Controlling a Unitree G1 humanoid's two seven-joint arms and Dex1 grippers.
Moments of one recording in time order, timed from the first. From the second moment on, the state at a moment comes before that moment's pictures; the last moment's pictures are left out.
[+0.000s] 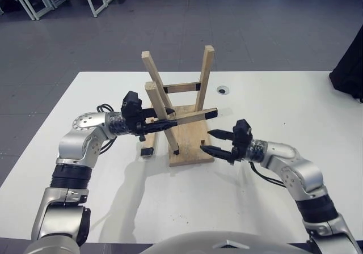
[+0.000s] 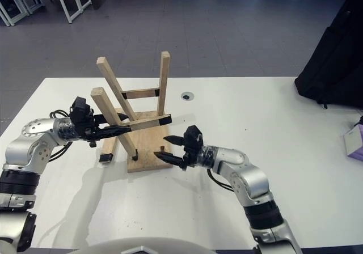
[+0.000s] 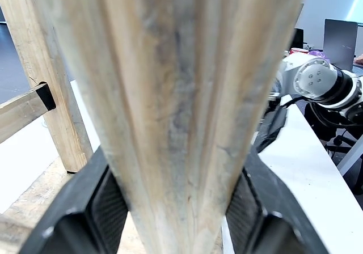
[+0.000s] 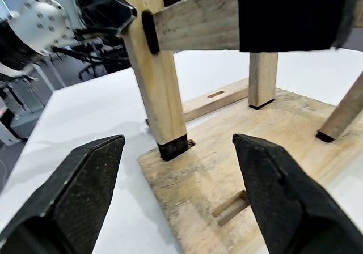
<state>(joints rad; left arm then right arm) -0.36 0.66 -0.03 0.14 -0.61 0.34 -1.27 -0.23 -0.38 0.26 -0.19 0.43 0.52 0.81</state>
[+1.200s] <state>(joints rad) -0.27 0.68 -0.15 0.03 -0.53 0.10 -1.23 -0.34 -0.59 0.57 -0.18 0.20 0.63 0.93</state>
